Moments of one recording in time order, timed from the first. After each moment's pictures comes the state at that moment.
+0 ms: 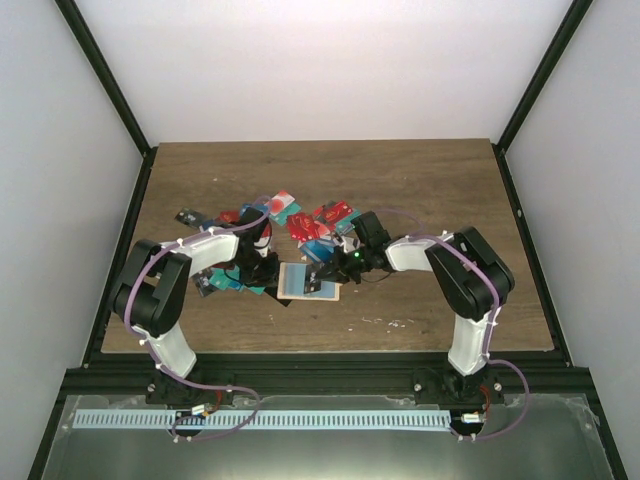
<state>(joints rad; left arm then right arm) -0.41 1.73 0.97 -0.66 0.36 -0.49 0.55 1.86 0.92 -0.01 -0.81 0.82</state>
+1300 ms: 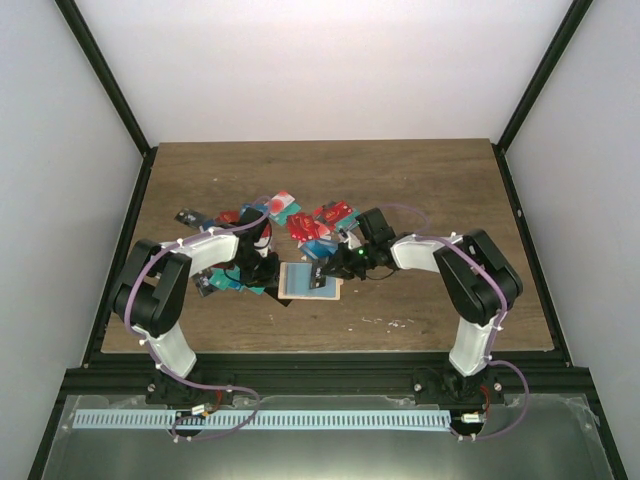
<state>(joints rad) -0.41 1.73 0.97 -0.65 0.37 -0.50 0.53 1.82 0.92 -0.07 -0.76 0.76</state>
